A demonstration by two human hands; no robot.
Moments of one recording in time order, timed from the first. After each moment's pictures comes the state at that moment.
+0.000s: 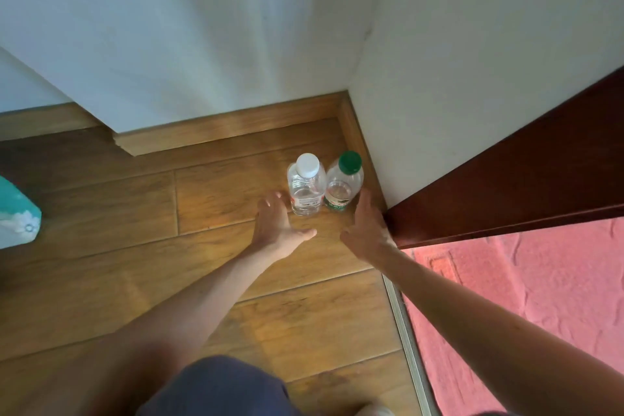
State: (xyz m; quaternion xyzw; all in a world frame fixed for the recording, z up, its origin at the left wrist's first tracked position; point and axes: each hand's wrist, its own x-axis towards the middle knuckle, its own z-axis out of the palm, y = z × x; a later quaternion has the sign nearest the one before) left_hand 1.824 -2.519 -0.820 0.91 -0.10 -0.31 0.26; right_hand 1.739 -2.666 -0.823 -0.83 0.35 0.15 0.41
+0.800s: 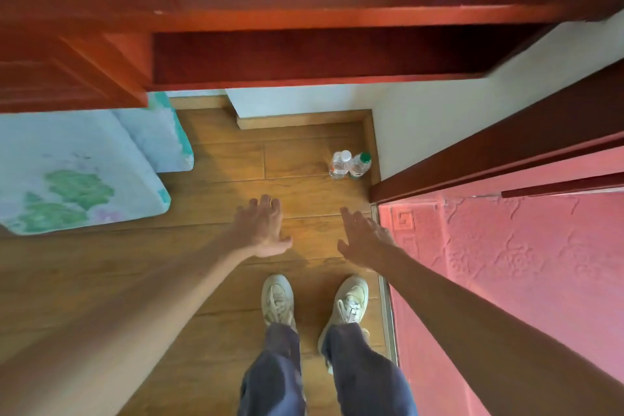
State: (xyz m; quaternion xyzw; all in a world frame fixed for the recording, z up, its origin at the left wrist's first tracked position) left_hand 1.760 -2.340 -0.416 0.88 -0.28 -0.37 -0.06; right_hand 1.662 -2.530 -0.434 -0.90 0.09 0.39 0.14
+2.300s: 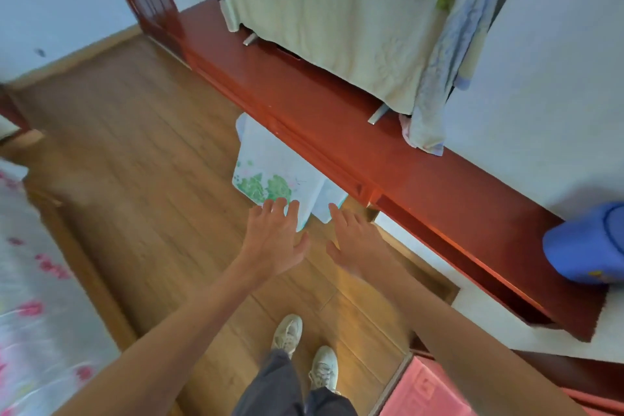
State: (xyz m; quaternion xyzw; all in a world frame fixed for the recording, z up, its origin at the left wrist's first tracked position) left_hand 1.655 -2.172 -0.026 0.99 0.11 -0.03 0.03; right_hand 1.736 -2.333 -0.048 -0.92 -0.36 0.15 0.04
